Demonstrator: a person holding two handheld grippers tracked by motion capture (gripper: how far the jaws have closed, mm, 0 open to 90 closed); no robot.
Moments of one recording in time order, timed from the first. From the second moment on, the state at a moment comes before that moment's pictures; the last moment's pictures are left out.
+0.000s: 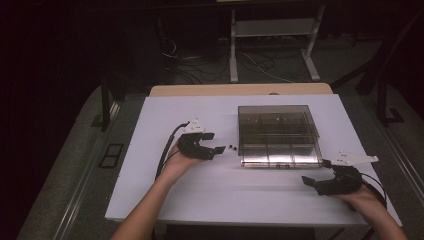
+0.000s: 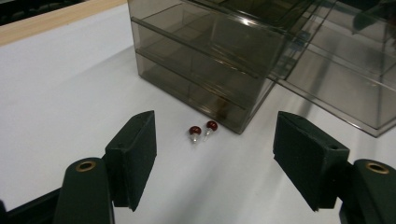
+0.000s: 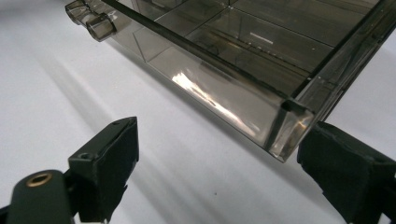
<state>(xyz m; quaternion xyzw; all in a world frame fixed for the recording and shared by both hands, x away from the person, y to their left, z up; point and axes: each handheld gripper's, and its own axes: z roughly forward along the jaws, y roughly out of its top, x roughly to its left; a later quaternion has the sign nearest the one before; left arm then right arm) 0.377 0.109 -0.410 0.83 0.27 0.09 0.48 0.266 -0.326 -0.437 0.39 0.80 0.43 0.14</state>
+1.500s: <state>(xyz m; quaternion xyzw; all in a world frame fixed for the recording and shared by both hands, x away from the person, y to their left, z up) 0.413 0.072 -0.439 0.85 0.27 0.07 0.45 0.267 -0.327 -0.438 0.38 0.81 0.43 0.14</state>
